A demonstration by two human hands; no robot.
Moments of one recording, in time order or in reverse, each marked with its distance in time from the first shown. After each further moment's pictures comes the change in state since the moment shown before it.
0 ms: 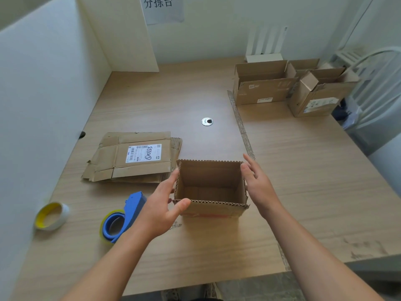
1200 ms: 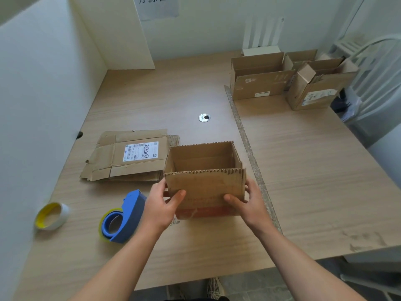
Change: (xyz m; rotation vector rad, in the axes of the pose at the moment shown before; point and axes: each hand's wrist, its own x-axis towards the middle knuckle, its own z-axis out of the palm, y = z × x) left_hand 0.003 0.011 0.025 -0.284 0.213 -0.208; right_hand -0.034 0.059 0.002 -0.018 -0.030 -0.070
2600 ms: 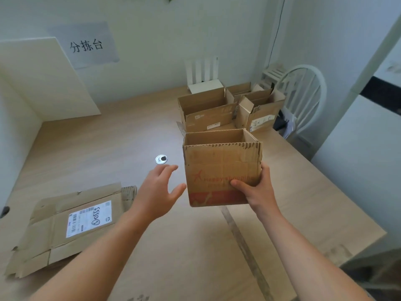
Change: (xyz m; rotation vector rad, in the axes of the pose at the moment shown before) left_hand 0.148 0.117 0.062 0.551 -0.194 0.614; right_hand 0.095 -0.063 -0.107 0.095 0.456 -0.054
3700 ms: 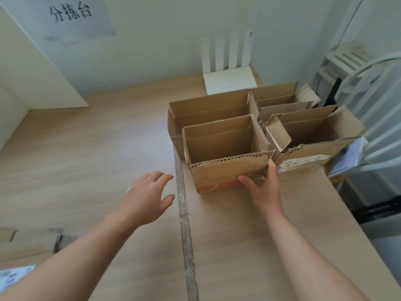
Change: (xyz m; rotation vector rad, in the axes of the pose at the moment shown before) left_hand 0.243 -0.048 0.117 0.380 -0.283 -0.265; right_hand 0.350 0.100 0.017 -0.177 -0.129 -0.017
